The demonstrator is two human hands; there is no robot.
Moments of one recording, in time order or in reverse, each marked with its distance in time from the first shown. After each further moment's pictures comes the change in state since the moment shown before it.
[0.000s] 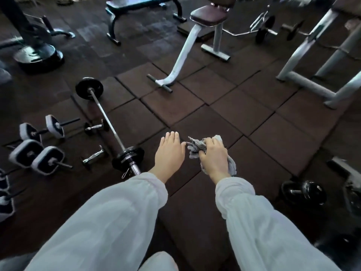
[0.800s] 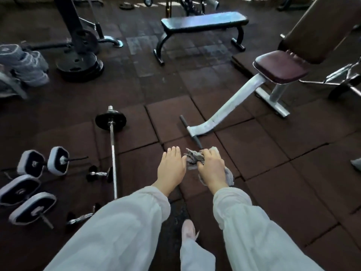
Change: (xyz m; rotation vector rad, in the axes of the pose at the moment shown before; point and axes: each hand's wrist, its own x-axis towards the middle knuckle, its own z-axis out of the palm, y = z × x) left_hand 0.534 -0.173 -0.093 -0.098 0.010 -0.315; right_hand 0.591 -0.133 0.123 -0.015 -0.257 -0.249
